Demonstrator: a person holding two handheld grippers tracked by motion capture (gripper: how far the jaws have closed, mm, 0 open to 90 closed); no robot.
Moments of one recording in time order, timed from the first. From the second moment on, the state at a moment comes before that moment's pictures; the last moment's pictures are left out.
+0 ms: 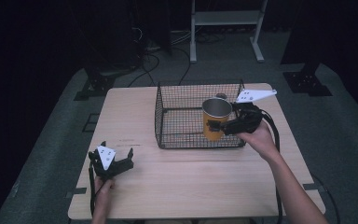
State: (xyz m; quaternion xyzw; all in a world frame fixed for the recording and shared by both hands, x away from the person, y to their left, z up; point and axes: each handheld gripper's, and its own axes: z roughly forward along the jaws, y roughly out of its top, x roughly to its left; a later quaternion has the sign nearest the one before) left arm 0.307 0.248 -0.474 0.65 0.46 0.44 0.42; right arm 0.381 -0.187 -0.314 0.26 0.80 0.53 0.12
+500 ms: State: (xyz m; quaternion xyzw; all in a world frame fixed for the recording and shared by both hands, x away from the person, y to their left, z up) left arm 0.308 0.249 -0.474 0.65 0.47 0.44 0.42; right arm 0.410 -0.182 -0.317 0.27 0.79 0.53 0.13
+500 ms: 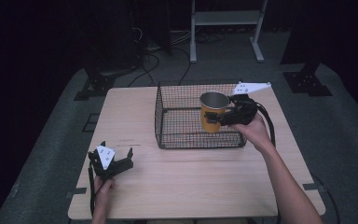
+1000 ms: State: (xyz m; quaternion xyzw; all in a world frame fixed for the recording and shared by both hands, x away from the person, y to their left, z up) left arm 0.307 0.249 -0.474 0.65 0.46 0.44 0.42; right arm 0.445 -0.180 -0.324 0.28 0.80 0.52 0.11
